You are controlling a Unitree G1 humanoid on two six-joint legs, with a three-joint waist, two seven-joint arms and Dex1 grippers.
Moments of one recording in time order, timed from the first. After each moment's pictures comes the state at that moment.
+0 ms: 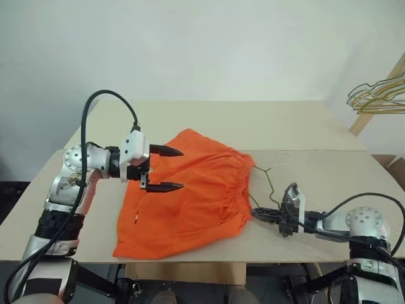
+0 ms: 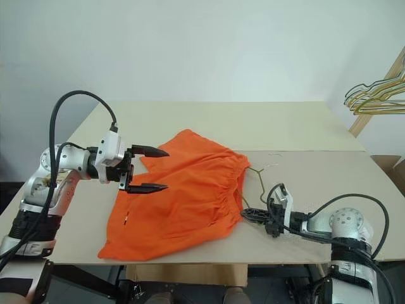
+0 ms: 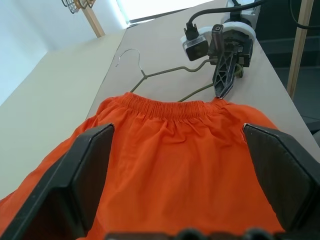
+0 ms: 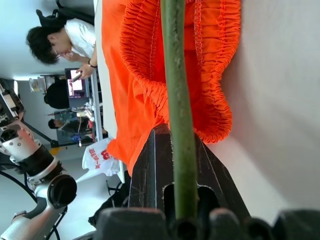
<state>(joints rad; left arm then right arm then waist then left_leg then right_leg) -0.56 0.71 -0.05 0.02 -0.39 0.19 -1.36 -0.41 -0.51 -0.38 0.40 1.04 1.60 0.49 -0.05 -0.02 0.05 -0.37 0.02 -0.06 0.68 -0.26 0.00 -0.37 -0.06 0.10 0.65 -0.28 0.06</state>
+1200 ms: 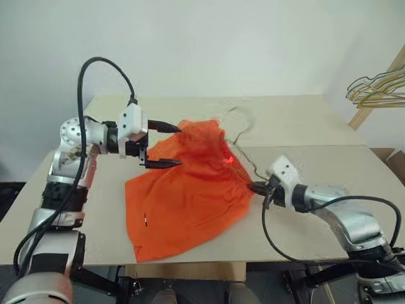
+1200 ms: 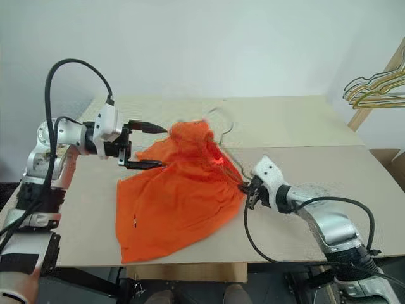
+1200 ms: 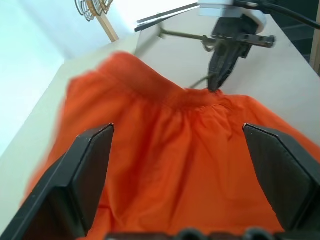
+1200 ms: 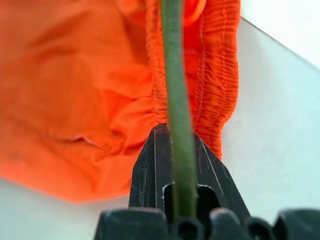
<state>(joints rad) -0.88 0.69 -0.07 0.35 -0.33 0.04 -1.45 -0.31 -0.77 0.19 -0.29 0.27 0.57 0.77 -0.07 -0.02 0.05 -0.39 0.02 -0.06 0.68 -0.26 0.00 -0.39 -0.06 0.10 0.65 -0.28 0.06</state>
